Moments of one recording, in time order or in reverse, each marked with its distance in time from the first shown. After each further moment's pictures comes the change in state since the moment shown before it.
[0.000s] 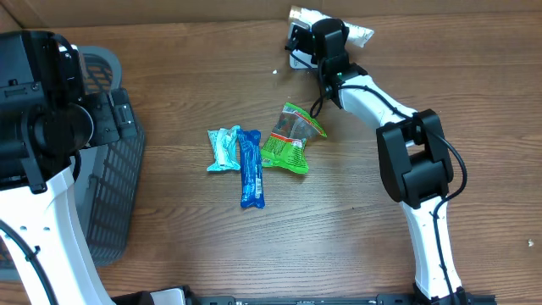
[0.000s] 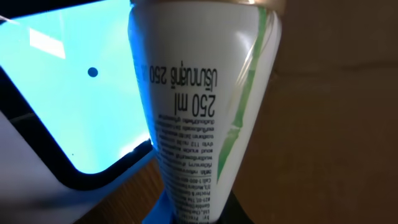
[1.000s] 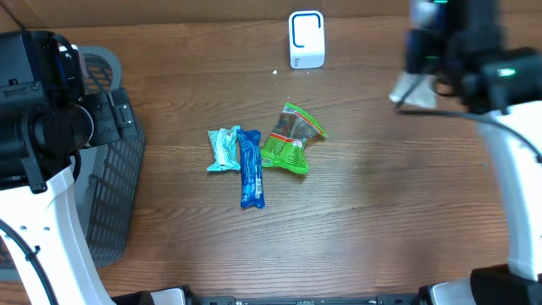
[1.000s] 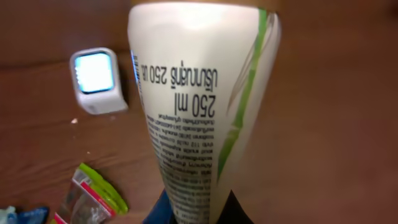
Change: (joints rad) left arm 0.000 0.000 0.000 0.000 0.000 0.000; right arm -0.244 -0.816 0.026 -1.252 -0.262 1.446
